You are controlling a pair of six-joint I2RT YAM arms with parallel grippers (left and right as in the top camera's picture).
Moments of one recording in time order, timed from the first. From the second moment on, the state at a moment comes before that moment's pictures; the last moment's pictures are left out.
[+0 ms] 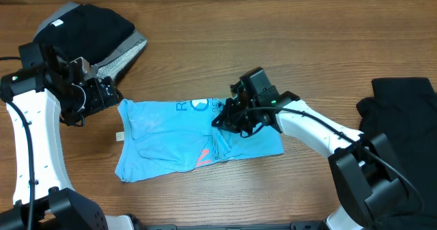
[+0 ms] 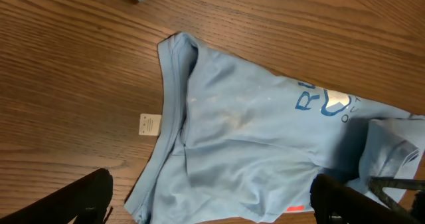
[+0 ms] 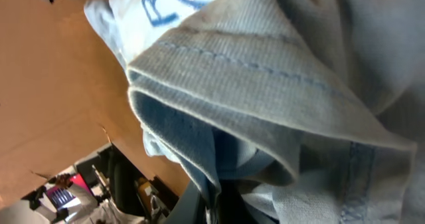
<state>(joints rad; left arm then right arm) 0.36 1.57 1.43 -1.22 0.30 -0.05 0.54 1.79 1.06 -0.34 -0.69 0.87</state>
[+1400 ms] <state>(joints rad) 0.36 1.57 1.43 -1.23 0.30 -0.05 0.68 1.83 1.11 -0.25 -0.68 0.80</state>
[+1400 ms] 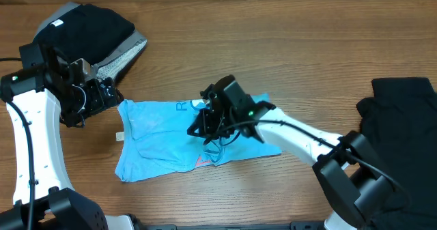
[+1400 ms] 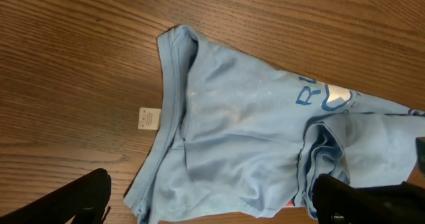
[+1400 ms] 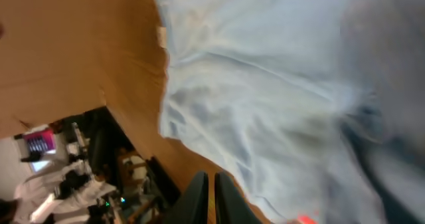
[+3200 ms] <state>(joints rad) 0.36 1.57 1.43 -1.23 0.30 -0.05 0.70 1.87 1.09 -0.28 -0.28 0.77</state>
